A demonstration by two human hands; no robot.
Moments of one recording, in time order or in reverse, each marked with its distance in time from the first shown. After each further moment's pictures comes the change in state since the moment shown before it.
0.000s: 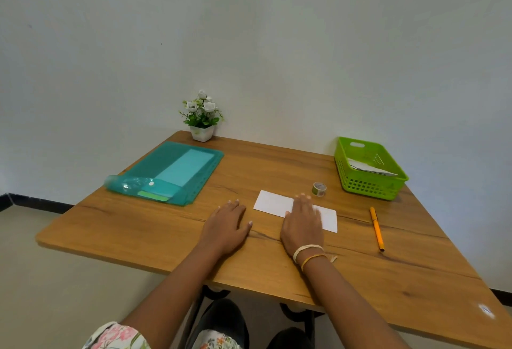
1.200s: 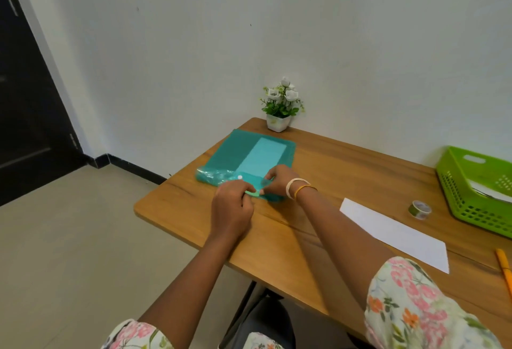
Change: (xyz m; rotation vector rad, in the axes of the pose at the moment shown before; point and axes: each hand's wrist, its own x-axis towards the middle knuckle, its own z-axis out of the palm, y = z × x) left_hand -0.024 -0.120 -0.053 -0.316 0.702 -0.141; right_hand 0.095 -0.222 0.026 0.342 -0.596 -0.325
